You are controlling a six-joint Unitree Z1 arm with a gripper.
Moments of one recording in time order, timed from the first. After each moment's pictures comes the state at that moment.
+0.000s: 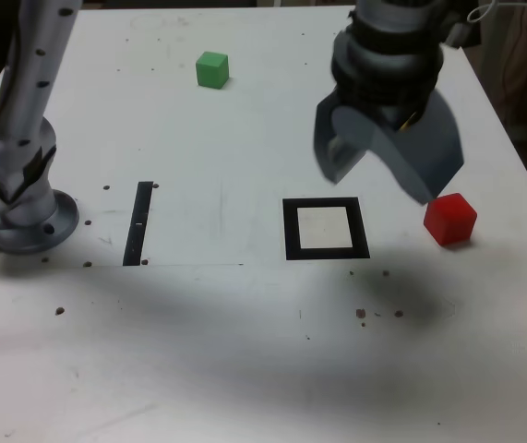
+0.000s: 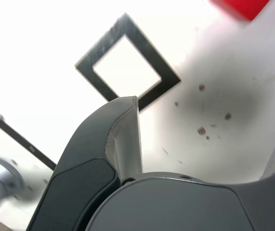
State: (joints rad) arm -0.24 2.12 -1.99 1.50 0.20 0.48
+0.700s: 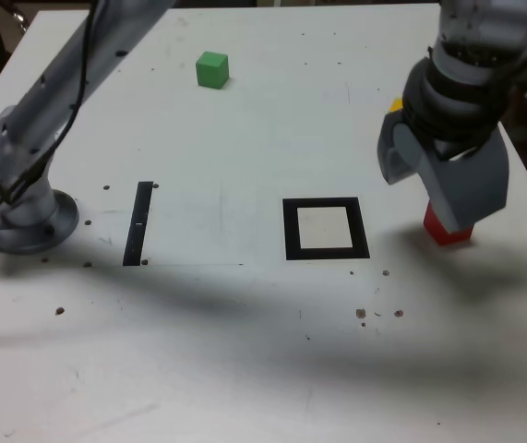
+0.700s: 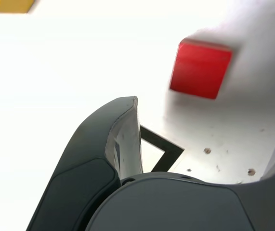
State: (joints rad) arm -0.22 2.36 -2.24 1.51 0.33 0.88
